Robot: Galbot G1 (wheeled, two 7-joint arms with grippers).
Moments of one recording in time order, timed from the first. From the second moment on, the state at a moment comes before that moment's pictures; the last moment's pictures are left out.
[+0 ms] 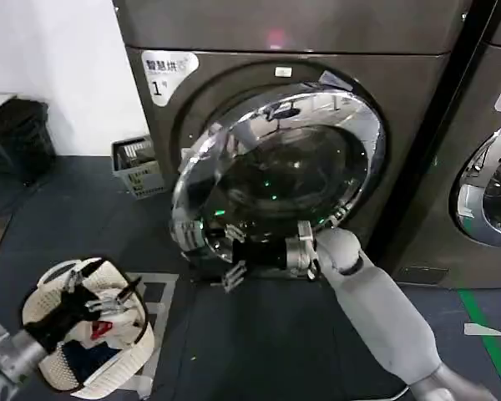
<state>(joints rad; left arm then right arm) 1.53 -1.13 -1.08 -2.04 -0.46 0.24 0.75 -0.69 1.15 0.03 1.66 0.46 -0.06 -1.18</state>
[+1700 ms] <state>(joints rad) 0.71 -0.90 0.02 -1.75 -0.69 0.11 0.72 -1.27 1.03 1.38 1.65 0.67 0.06 -1.17</state>
